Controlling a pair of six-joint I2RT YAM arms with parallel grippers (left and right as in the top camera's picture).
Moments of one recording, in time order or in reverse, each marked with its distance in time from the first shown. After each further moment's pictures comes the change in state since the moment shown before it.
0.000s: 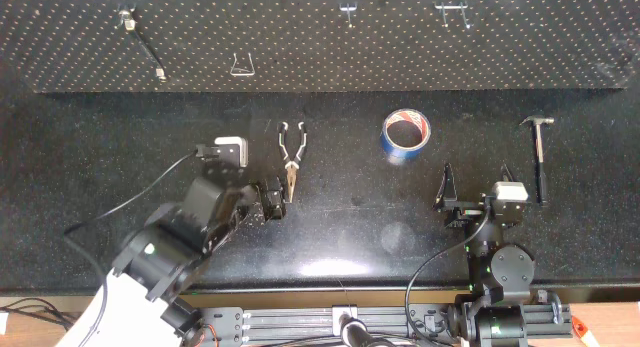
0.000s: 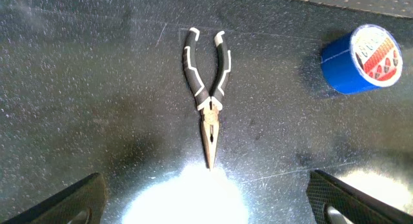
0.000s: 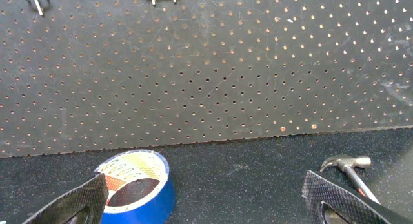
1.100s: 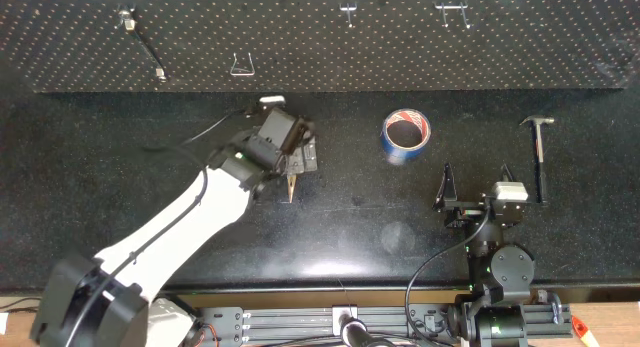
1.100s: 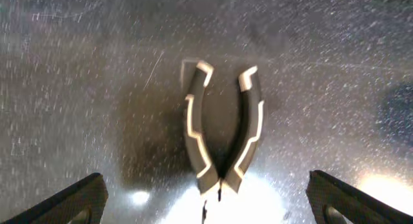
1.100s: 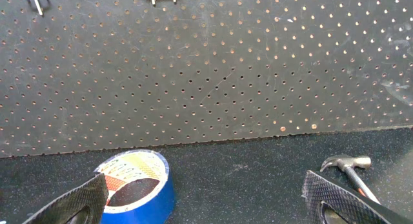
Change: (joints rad) left arm -0.002 0.593 0.208 0.181 -0.116 -0.009; right arm 0.000 0.000 0.000 0.000 0.000 0.000
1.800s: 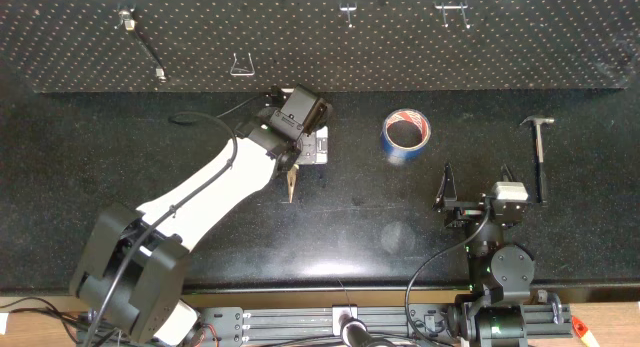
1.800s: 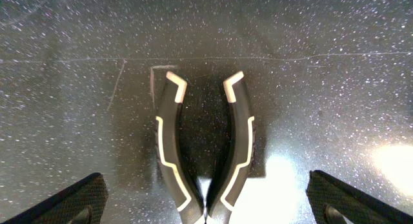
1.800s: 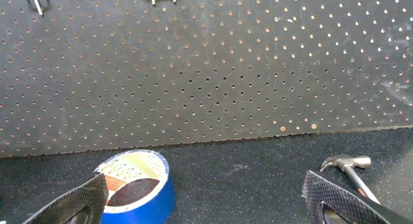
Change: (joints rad) left arm 0.000 0.208 0.170 -0.089 0.031 0.059; right arm 0.000 0.000 0.000 0.000 0.000 0.000
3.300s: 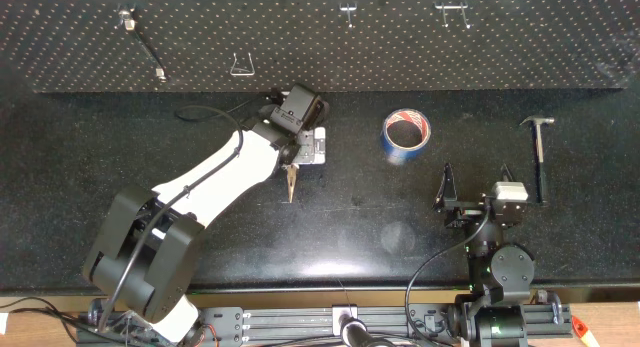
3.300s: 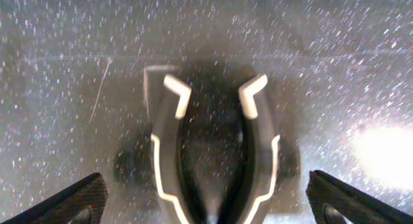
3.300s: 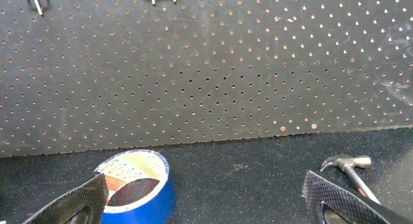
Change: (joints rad) left arm 0.030 0.079 0.001 0.039 0.032 0.028; right arm 0.000 0.000 0.000 0.000 0.000 0.000
